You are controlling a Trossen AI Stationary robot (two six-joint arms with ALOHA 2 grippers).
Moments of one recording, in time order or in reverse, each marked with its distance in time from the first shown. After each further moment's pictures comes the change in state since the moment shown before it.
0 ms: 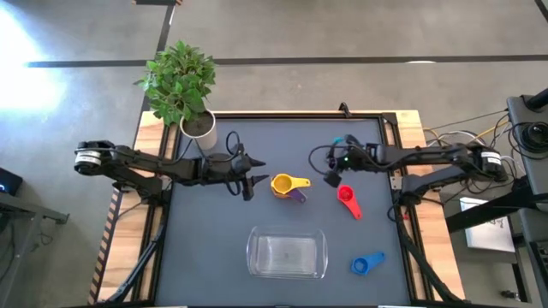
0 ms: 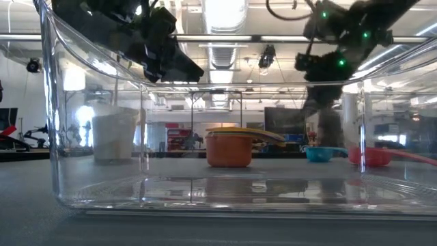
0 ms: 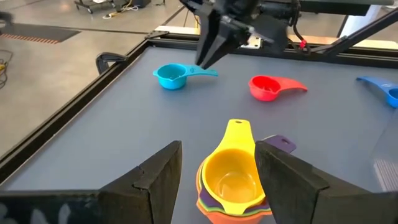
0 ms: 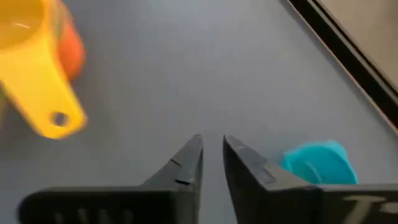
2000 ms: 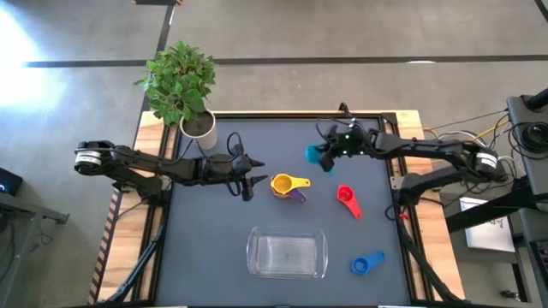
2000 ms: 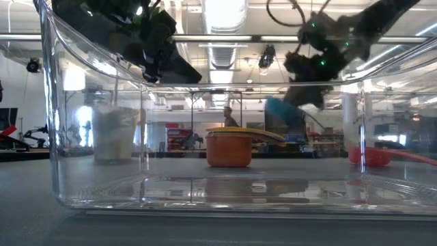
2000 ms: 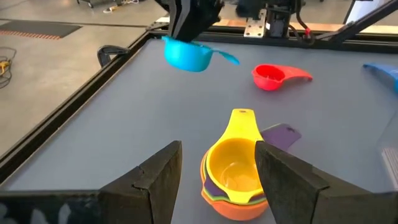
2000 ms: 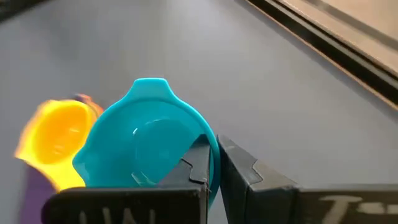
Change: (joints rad) left arm 0.000 0.000 0.000 -0.035 -0.010 0.018; right arm -0.222 0.061 0.027 0.247 -0.331 0.051
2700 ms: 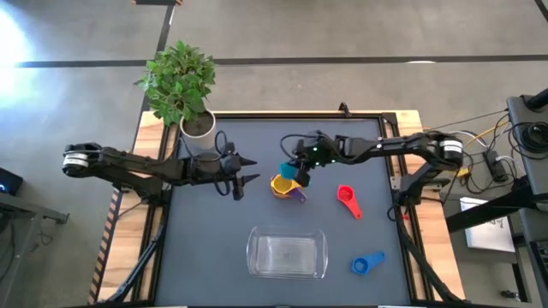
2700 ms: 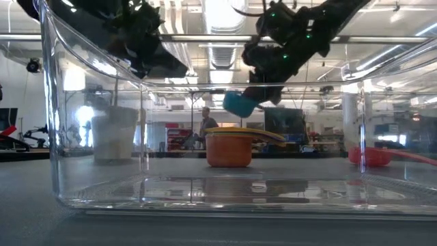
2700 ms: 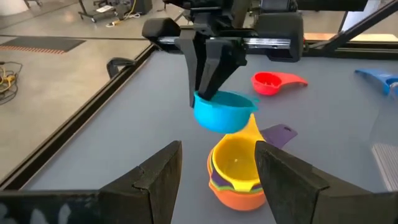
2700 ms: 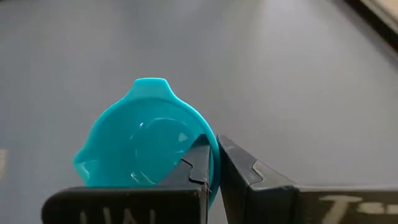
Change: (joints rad) left arm 0.000 -0.152 -0.083 -0.018 0.000 0.032; right arm 0.215 0.329 0.292 0.001 -0.005 -0.084
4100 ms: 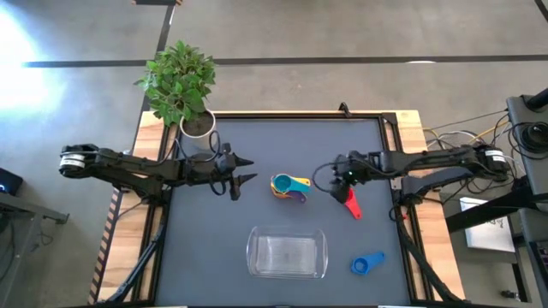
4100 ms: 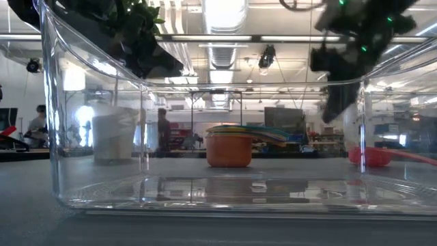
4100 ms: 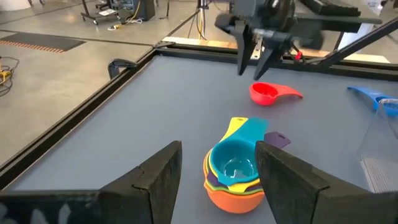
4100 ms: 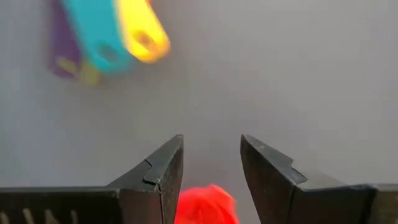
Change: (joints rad) left arm 0.000 -0.043 -0.053 0.053 0.001 -0.062; right arm 0.159 -0.451 -0.308 -0.471 0.210 0.305
